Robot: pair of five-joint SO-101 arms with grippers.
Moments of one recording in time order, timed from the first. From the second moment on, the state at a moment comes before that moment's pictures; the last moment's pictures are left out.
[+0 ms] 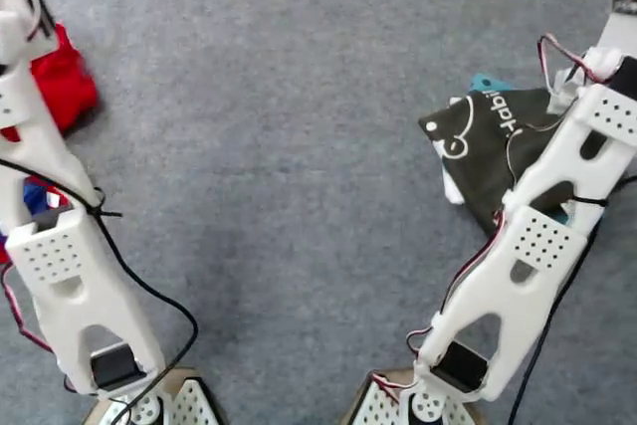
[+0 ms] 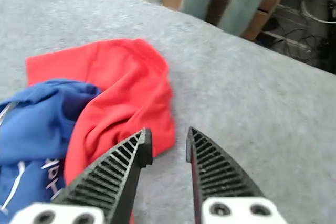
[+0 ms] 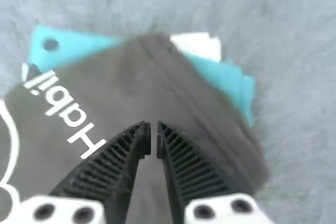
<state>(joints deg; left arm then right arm) -27.6 38.4 -90.9 100.4 4.4 32.3 63.2 -90.9 100.5 13.7</state>
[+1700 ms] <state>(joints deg) -47.5 59.8 -91.7 100.4 4.4 26.8 41.2 -93.4 101.0 13.8</state>
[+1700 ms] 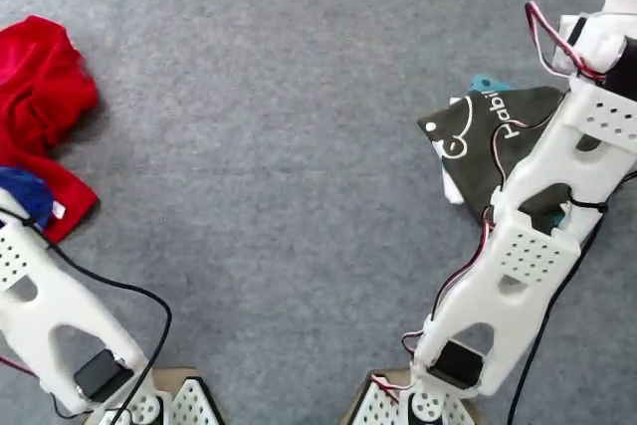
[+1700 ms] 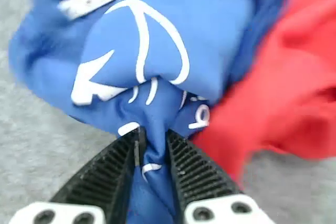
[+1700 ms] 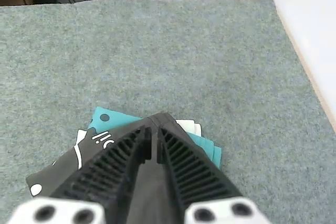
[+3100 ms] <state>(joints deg) 12.8 -14.0 12.4 96.3 -3.9 11.2 41.2 -74.2 101.0 13.8</state>
